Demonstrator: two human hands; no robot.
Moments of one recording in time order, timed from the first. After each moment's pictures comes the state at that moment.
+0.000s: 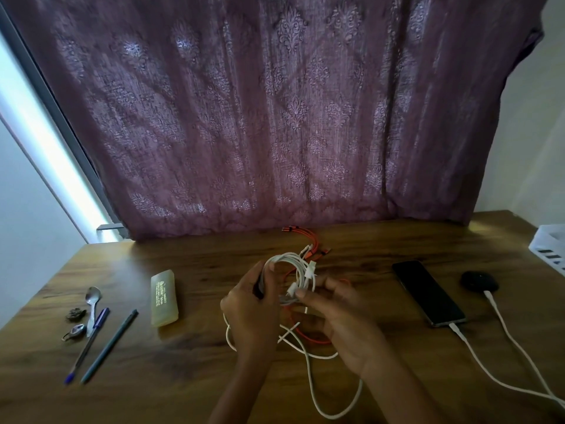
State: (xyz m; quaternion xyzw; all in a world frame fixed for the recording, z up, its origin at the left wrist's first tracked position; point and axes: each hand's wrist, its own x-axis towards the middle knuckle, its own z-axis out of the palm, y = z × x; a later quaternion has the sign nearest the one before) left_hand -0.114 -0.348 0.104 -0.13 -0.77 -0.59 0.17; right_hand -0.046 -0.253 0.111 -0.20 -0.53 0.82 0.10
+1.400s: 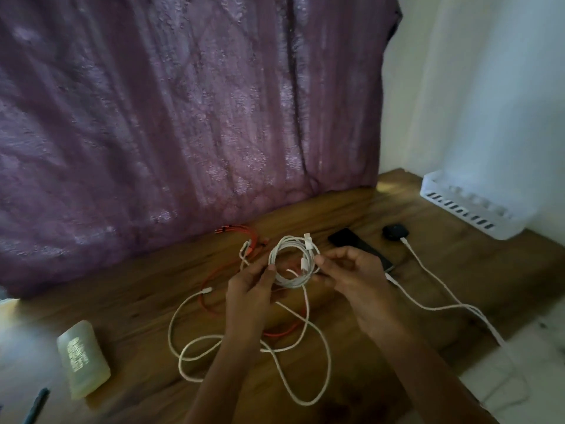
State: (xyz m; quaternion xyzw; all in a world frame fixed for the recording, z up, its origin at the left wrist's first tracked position) left_hand -0.128 -0.310 0.096 -0.25 -0.63 -0.69 -0.26; right_hand -0.017 -0.215 0.108 -0.34 -0.52 0.70 0.35
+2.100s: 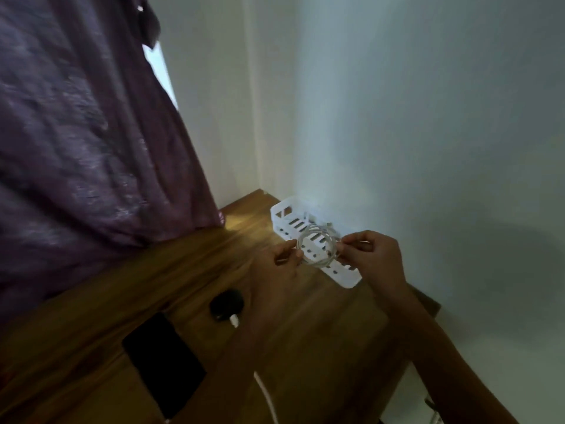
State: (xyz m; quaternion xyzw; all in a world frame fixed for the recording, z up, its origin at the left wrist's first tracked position) left_hand 0.041 0.114 0.063 -0.40 -0.66 -0.53 -0.37; right_hand 0.190 0.165 0.078 -0.54 -0.55 0.45 0.44
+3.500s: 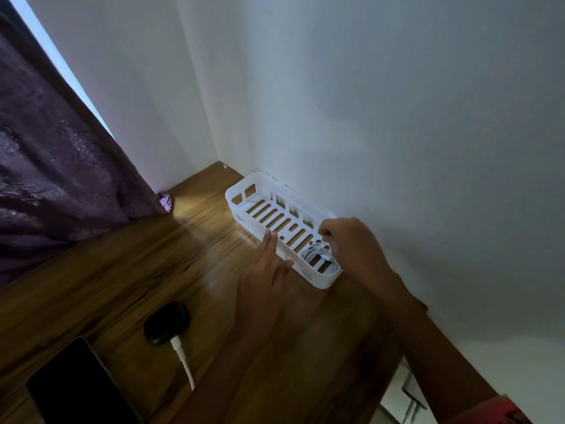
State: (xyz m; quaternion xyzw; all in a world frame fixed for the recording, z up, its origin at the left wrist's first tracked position) left_hand 0.073 0.176 -0.007 -0.55 -0.71 -0.37 -0.23; right_hand 0.208 0.269 0.029 -0.51 -0.84 0.13 0.13
